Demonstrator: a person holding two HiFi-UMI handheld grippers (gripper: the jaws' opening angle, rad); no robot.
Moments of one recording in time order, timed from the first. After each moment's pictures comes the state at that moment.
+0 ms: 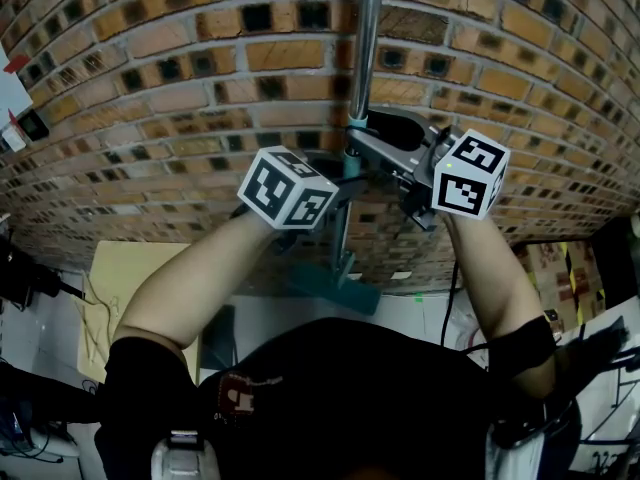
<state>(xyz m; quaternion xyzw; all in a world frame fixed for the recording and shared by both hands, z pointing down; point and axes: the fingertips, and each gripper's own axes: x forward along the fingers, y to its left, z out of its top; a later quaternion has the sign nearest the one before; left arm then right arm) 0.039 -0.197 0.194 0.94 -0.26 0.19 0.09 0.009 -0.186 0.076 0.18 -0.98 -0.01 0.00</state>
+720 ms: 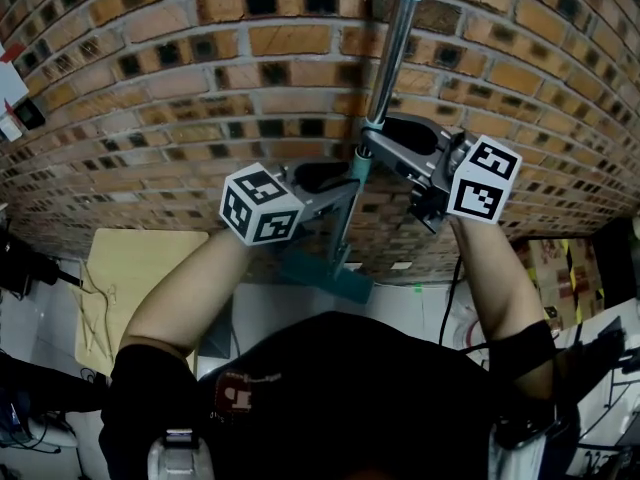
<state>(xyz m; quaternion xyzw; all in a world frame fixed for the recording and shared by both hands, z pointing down) 0.020 -0.184 0.204 0.97 -0.21 0.05 0.06 0.021 -0.181 0.094 0.16 -0.99 0.02 -0.01</state>
